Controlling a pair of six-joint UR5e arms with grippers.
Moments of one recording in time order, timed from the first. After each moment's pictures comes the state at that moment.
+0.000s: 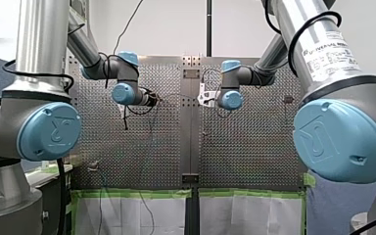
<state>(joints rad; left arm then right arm) -0.26 -1.66 -2.05 -2.55 -1.58 -1.83 2.14 -1.08 1.55 -0.58 1.60 1.62</state>
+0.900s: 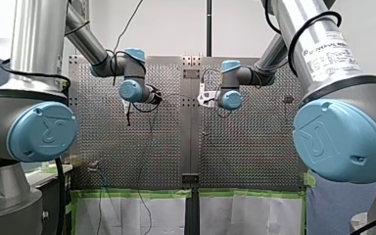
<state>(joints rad) -0.35 -1.67 -2.00 -2.59 -1.69 -1.73 2.14 -1.08 1.55 -0.57 1.60 1.62</state>
